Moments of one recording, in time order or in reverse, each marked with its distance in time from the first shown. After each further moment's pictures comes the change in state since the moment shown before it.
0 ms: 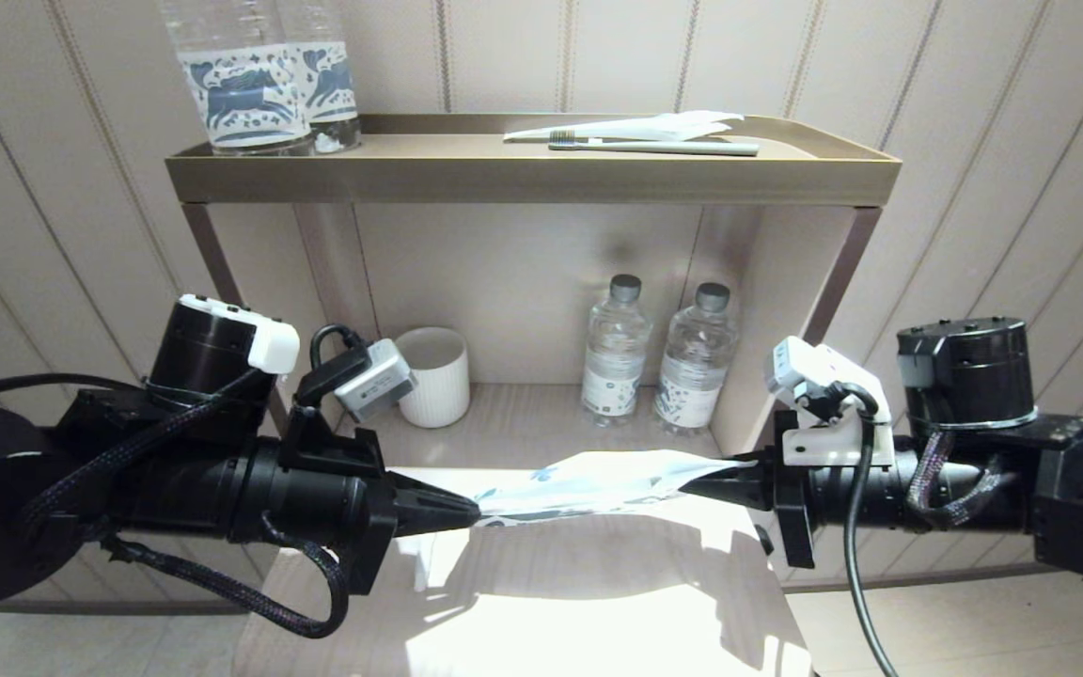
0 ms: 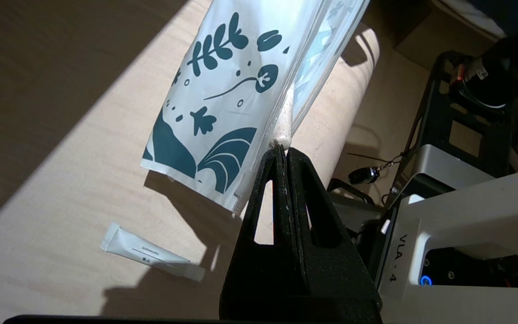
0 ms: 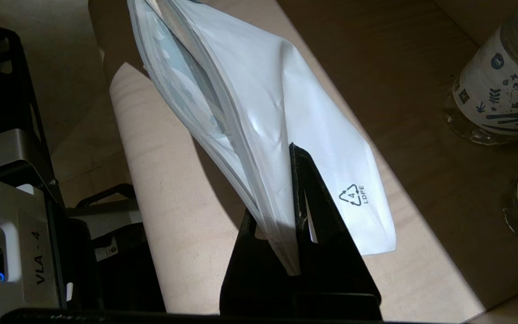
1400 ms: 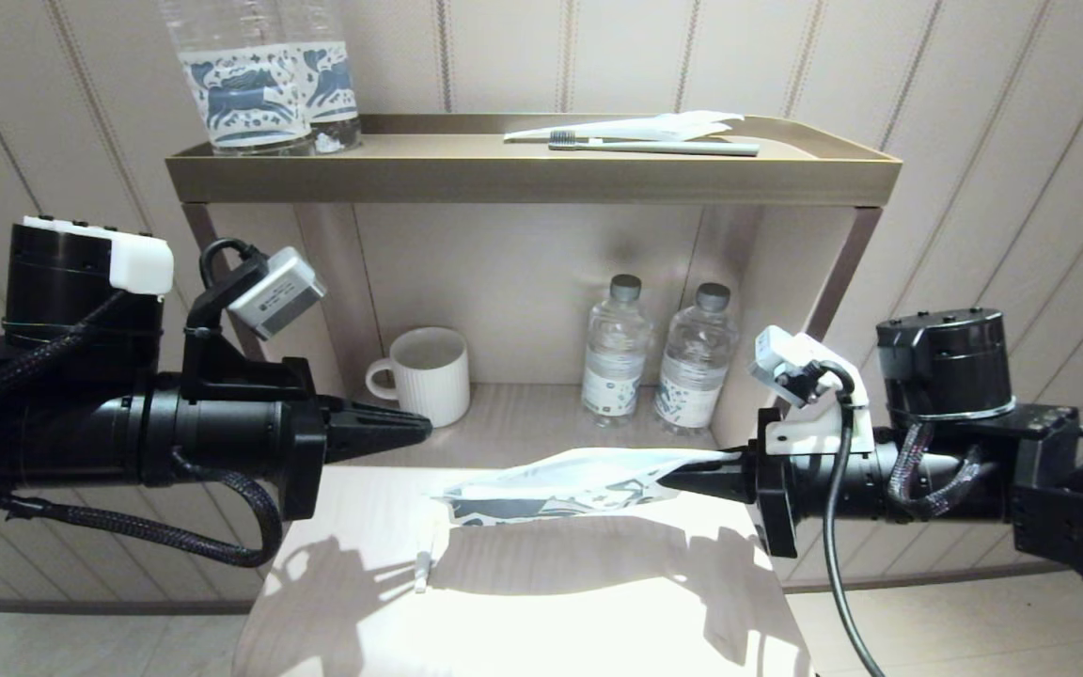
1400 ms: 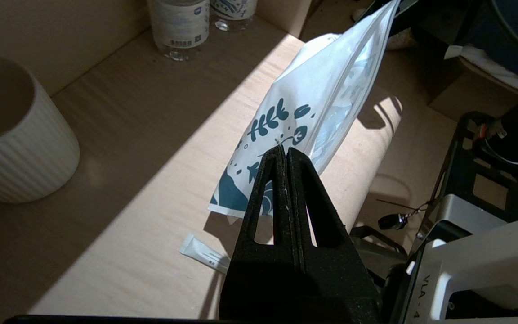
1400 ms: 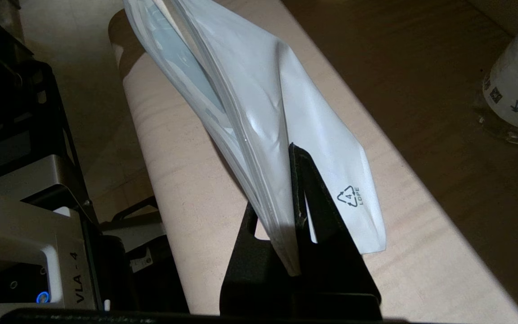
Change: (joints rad) left arm 0.112 -0.123 -0.052 0.000 -0.004 -0.027; right arm 0.026 0.026 -0.045 0.011 0.000 0.115
